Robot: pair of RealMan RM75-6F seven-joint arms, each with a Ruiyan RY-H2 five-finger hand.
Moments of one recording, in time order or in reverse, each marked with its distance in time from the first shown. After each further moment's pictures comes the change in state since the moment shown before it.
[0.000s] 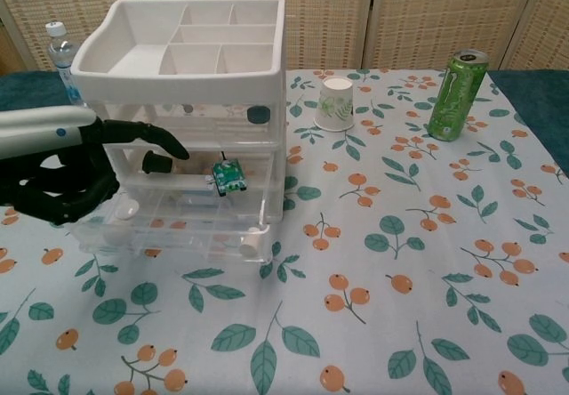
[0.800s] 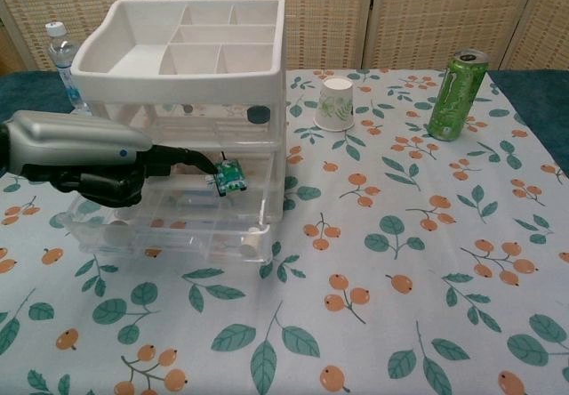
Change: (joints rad) left arm -0.214 0.005 -0.039 0.101 -0.122 -0.299 0.075; right arm 0.012 0.006 -0.005 -0.009 0.014 -0.014 0.005
